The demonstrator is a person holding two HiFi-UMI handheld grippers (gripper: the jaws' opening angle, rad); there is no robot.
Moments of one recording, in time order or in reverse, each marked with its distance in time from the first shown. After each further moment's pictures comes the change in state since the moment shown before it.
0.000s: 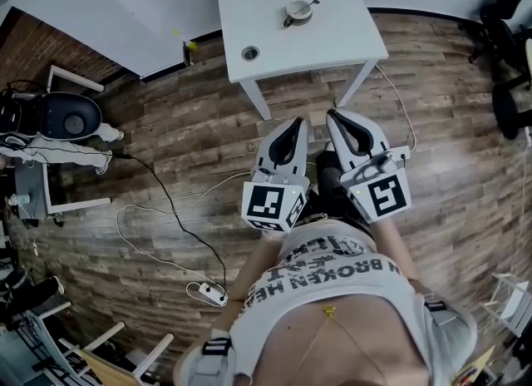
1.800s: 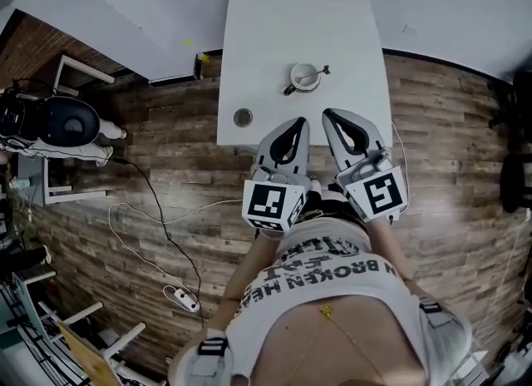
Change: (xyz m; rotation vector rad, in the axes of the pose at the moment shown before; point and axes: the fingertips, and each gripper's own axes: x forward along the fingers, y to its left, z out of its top) left arm 0.286 0.088 0.044 0.054 0.004 0.160; right arm 0.200 -0.235 -0.020 0.038 -0.020 0.193
